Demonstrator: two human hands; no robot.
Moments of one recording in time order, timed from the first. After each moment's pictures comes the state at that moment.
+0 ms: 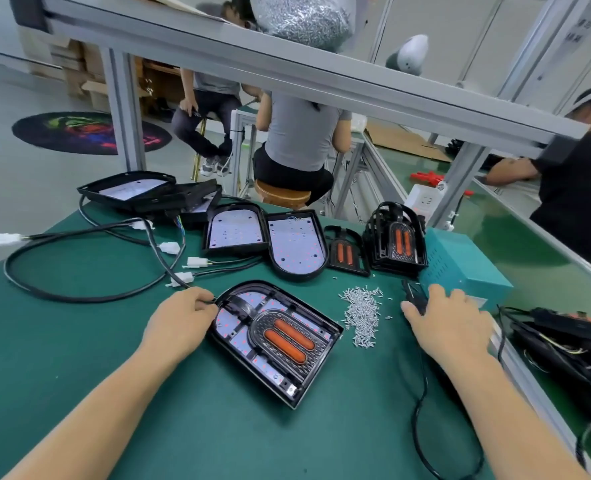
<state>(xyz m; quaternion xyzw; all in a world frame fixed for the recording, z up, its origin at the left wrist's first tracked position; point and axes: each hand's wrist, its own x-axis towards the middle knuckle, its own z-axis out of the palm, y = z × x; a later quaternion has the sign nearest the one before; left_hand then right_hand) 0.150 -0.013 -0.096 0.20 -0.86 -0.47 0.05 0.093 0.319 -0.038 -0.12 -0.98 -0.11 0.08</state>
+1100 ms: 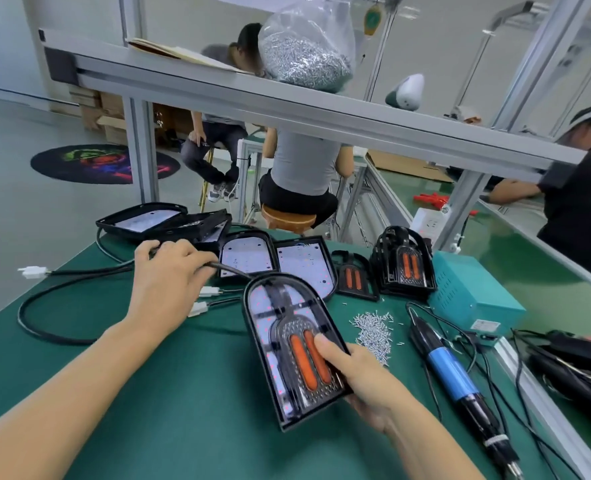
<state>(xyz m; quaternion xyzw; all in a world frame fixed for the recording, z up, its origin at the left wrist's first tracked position) 0.118 -0.060 -0.042 0.01 -0.92 -0.13 0.36 0.132 0.220 -0.071 0.01 -0.69 0.68 -0.26</state>
